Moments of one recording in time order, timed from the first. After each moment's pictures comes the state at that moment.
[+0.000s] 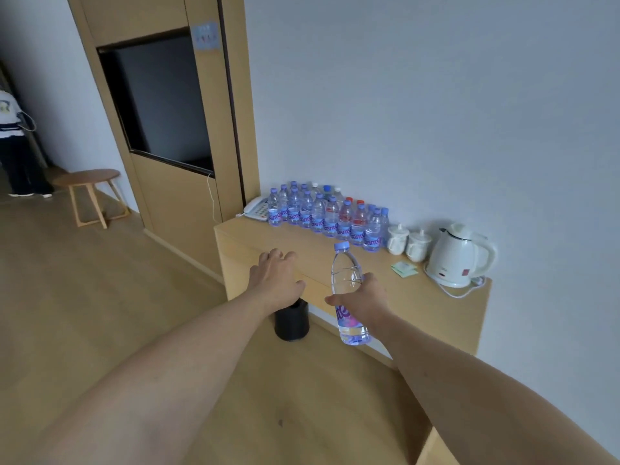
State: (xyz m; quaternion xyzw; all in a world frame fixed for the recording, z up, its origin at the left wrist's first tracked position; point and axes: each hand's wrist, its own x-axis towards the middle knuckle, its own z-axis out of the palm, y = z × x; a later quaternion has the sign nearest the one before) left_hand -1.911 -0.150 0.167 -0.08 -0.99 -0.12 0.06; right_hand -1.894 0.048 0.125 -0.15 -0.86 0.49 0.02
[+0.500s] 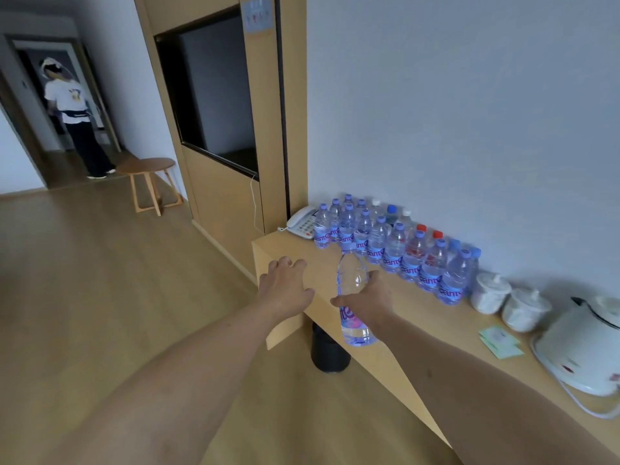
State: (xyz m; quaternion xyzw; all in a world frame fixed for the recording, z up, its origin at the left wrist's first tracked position) left_hand -2.156 -0.228 0.161 0.01 -0.99 -0.14 0.03; right_hand -2.183 -0.042 0.121 -0.08 -0.86 0.50 -0.02
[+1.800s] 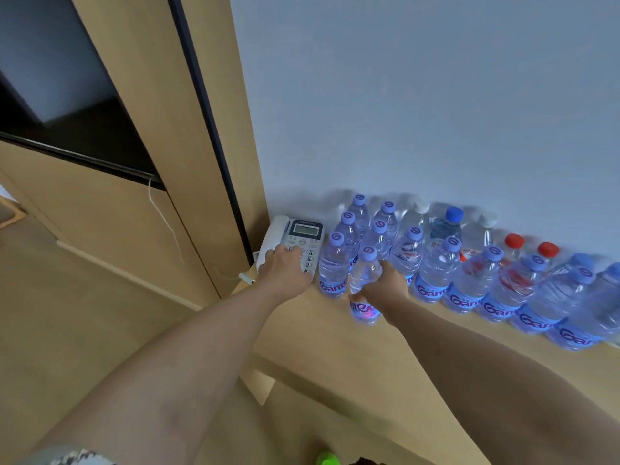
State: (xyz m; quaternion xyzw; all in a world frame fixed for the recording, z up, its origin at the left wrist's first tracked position) left_hand -2.707 -0.348 0.062 -0.15 -0.97 -0.16 -0.10; right_hand -2.626 -0.153 0.030 -0.33 -0.83 0.45 -0.02
